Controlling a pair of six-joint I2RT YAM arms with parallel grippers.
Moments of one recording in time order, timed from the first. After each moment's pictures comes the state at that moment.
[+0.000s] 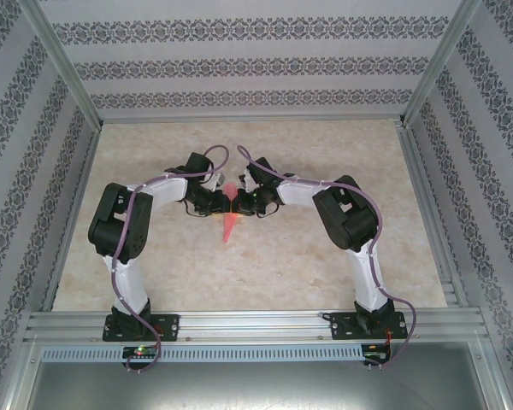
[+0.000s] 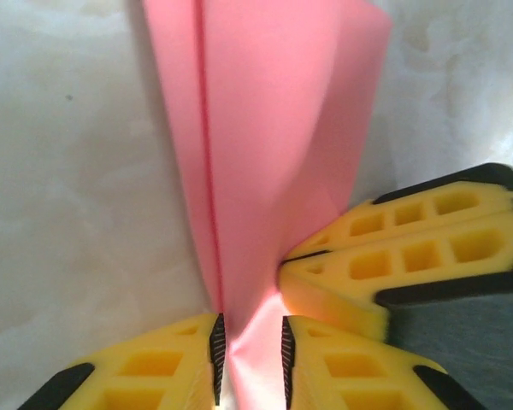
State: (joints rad) left arm -0.30 1.92 1.21 -0.52 0.48 -0.34; right arm 0.61 2.18 1.41 -0.25 -0.57 0.67
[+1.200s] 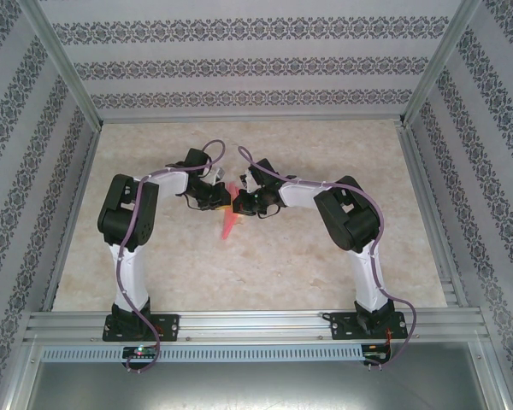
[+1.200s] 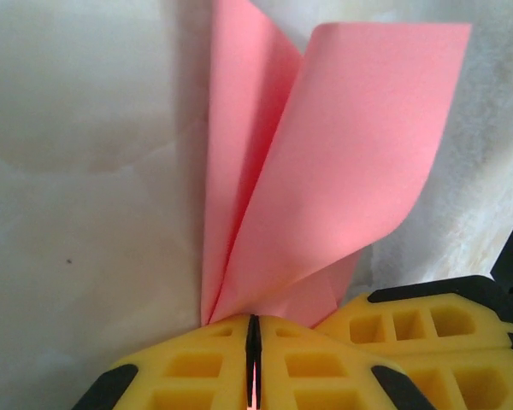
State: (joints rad) left arm -0.25 2.06 1.31 -0.48 0.60 -0.40; right arm 0.60 2.16 1.37 -0.19 -0.55 0.65
